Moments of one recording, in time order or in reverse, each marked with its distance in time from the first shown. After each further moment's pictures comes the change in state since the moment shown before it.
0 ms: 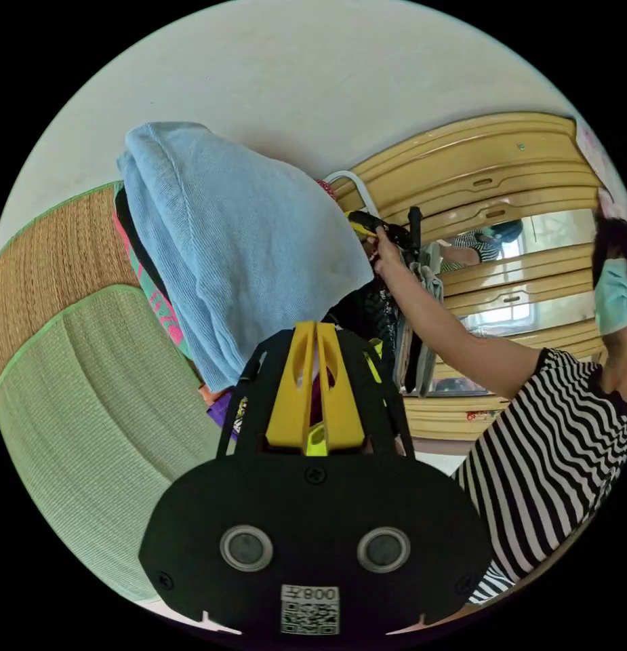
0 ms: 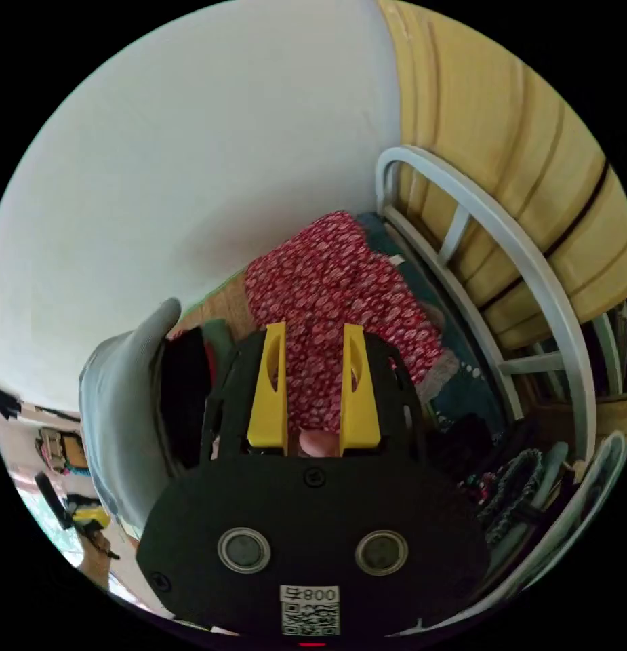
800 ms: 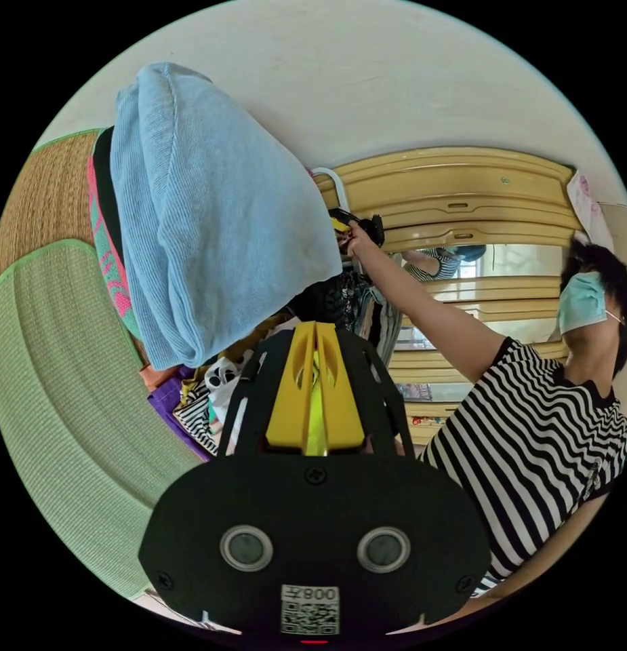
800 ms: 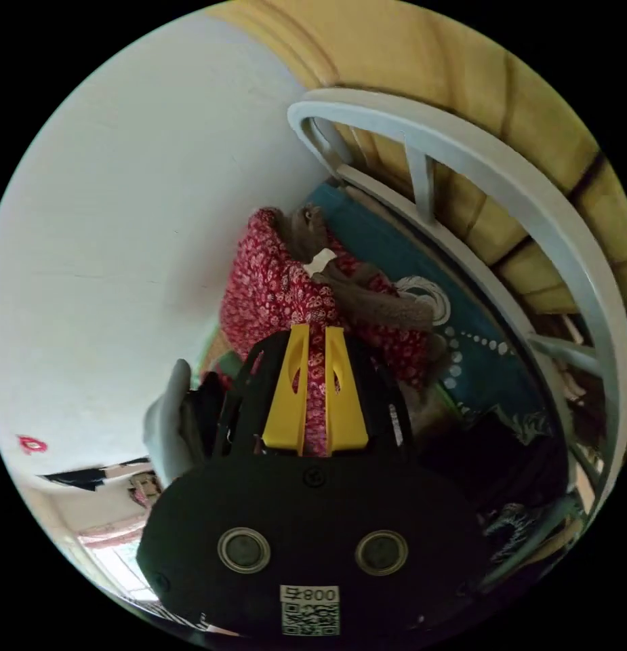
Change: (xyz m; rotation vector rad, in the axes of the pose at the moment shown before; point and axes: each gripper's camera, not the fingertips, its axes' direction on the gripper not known) left arm 0.034 0.081 -0.099 -0.003 0.248 -0.097; right arm 0.164 -0.042 -0.072 -0.153 -0.289 0.303
